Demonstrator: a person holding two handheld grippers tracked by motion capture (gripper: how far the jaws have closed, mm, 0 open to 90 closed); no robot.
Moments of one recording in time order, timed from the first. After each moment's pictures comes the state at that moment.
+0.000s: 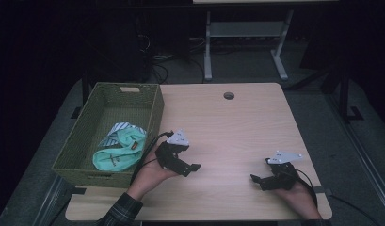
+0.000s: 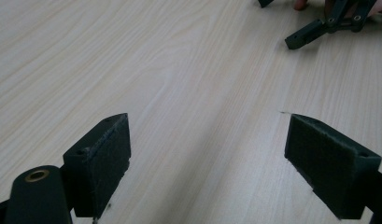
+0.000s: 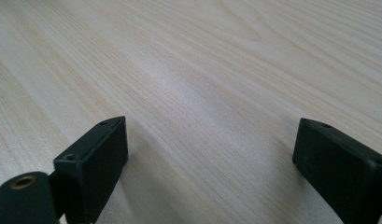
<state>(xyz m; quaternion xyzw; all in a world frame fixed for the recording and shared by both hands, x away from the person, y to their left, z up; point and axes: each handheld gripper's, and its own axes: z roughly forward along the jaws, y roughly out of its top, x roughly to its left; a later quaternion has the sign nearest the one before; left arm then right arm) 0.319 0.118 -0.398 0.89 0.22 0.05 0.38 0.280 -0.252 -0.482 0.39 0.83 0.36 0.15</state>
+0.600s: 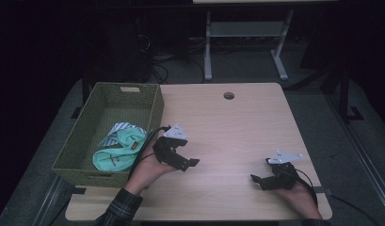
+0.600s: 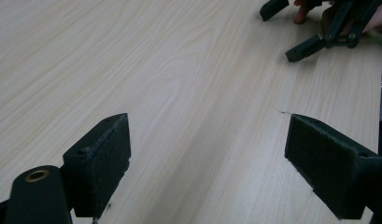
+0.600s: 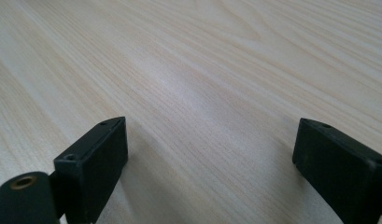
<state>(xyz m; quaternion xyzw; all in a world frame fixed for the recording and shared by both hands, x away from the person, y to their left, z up) 0.327 0.124 -0.381 0.89 0.23 0.05 0.39 0.280 -0.252 -0.482 0.39 0.83 0.36 0.15</state>
